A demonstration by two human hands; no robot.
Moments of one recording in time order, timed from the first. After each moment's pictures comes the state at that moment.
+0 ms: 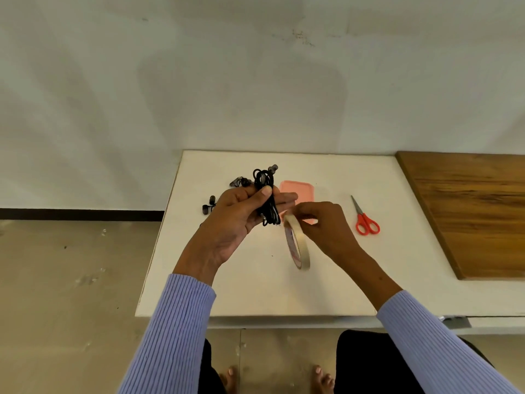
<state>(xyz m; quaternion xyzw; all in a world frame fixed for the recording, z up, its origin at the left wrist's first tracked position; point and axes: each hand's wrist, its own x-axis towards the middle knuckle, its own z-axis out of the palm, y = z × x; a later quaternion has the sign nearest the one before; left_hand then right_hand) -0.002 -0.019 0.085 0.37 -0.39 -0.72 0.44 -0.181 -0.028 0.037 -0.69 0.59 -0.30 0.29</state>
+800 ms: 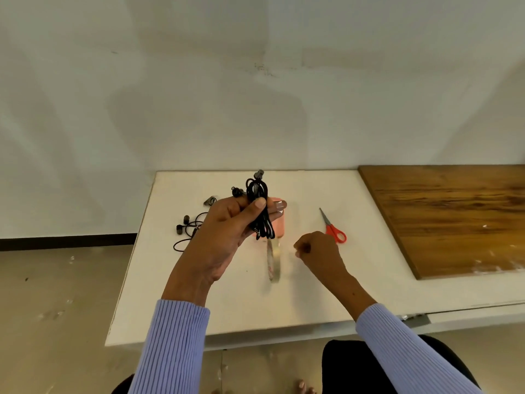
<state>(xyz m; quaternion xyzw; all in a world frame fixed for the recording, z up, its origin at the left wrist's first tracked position) -0.029 -0.003 0.117 0.36 -0.43 -0.69 0.45 -0.227 -0.015 -0.001 -0.60 0.74 -0.17 0.25</state>
